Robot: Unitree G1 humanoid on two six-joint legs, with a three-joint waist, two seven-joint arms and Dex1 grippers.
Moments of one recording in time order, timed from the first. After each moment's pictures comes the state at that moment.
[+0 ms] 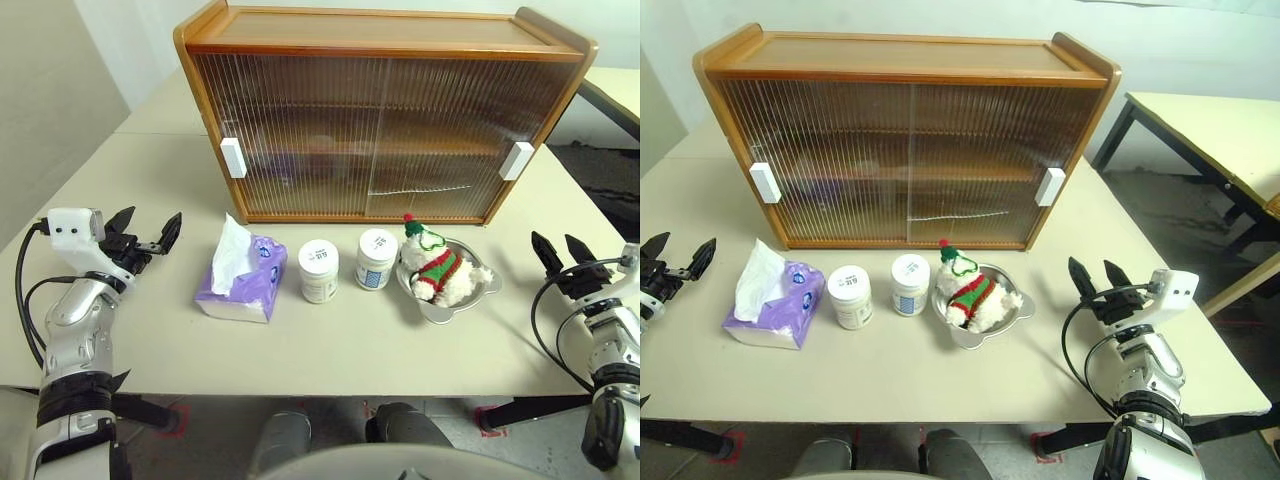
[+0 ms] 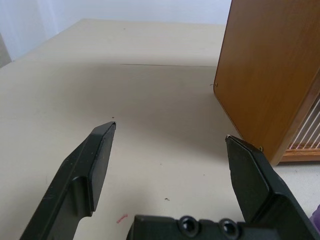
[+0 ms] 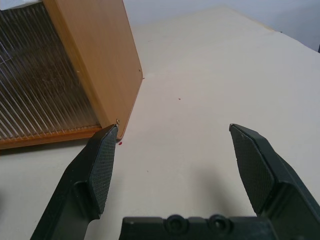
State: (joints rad) left arm -0.16 0.60 0.42 0.43 -0.35 -0.11 -0.54; right arm -0.35 -0.52 -0.54 1.02 0.48 -0.35 0.90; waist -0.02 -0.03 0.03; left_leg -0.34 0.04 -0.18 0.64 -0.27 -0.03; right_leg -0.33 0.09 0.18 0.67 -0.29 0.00
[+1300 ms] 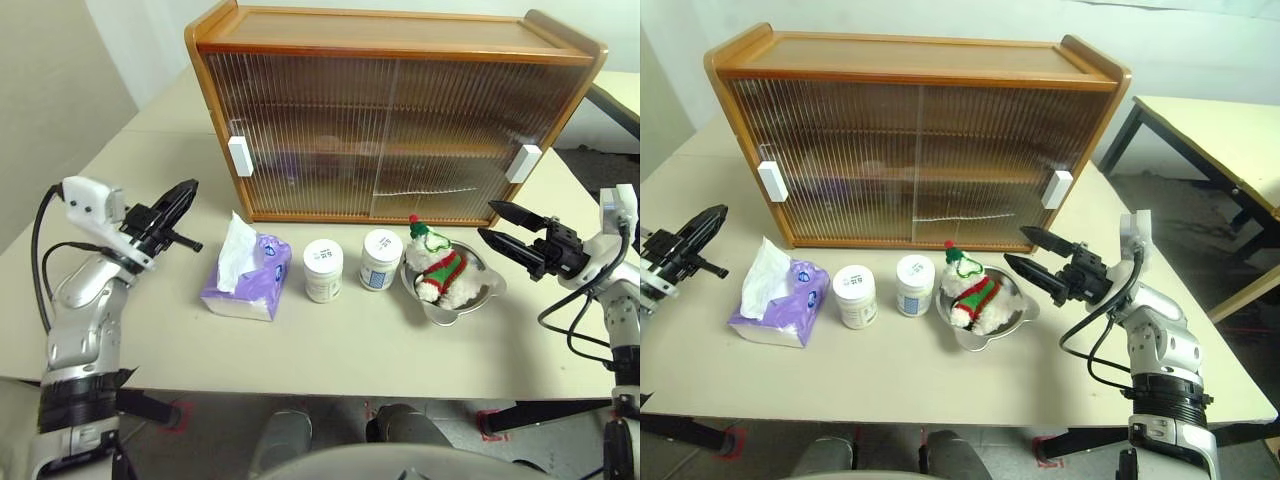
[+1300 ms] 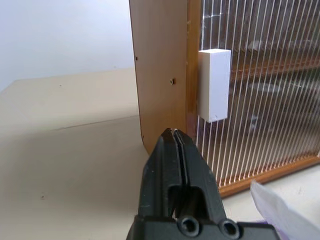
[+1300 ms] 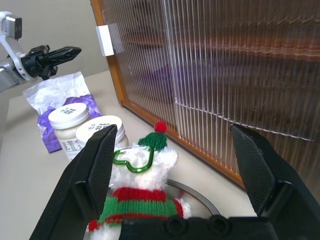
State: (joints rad) left arm -0.17 0.58 0.33 0.04 -0.39 0.02 -0.60; right arm -0.27 -0.57 -0.33 0.30 0.61 0.20 1.32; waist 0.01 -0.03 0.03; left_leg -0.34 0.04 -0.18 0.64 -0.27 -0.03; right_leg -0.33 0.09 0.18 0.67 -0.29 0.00
